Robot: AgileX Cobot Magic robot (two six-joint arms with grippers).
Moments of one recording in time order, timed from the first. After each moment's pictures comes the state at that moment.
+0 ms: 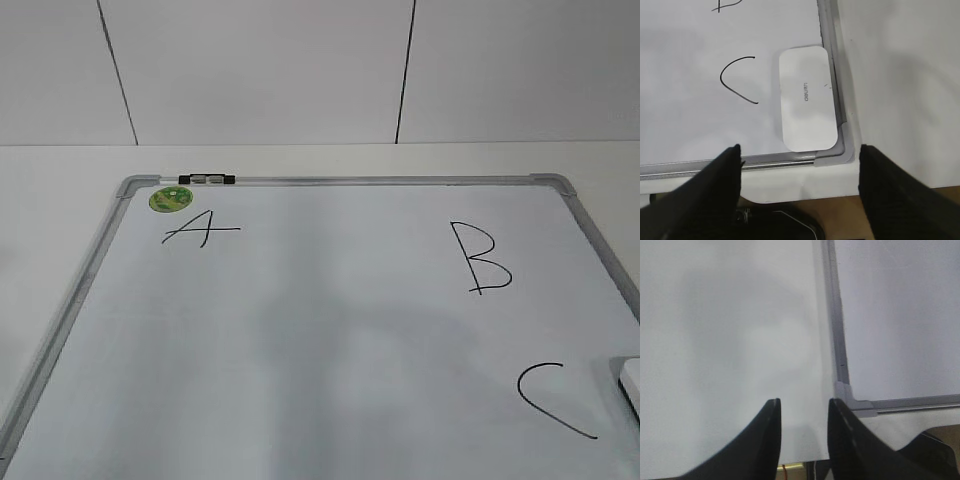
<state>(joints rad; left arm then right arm) -0.05 0.52 -0.77 -0.02 1.26 0.00 -0.07 0.29 -0.63 0.05 1.27 0.04</state>
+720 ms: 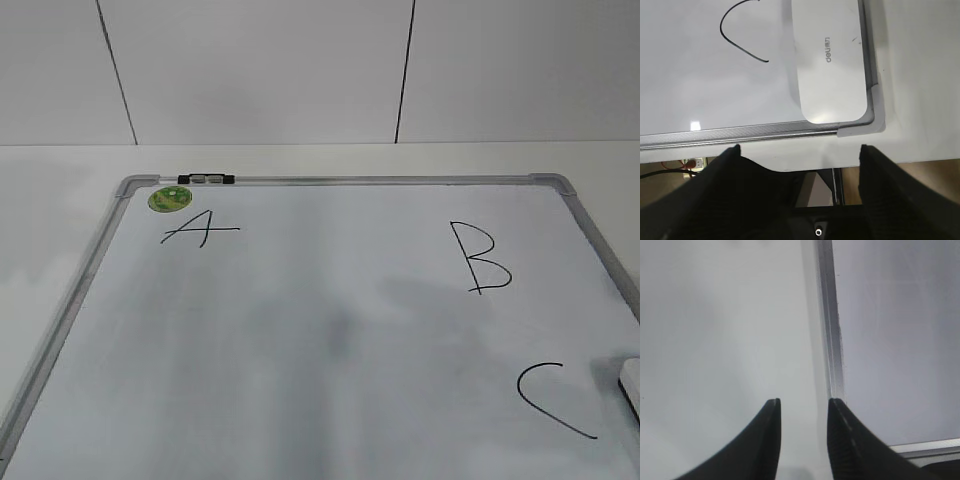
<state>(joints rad) -0.08 1.24 -1.06 -0.06 1.19 0.00 -0.07 0.60 -0.63 0.14 1.26 0.05</state>
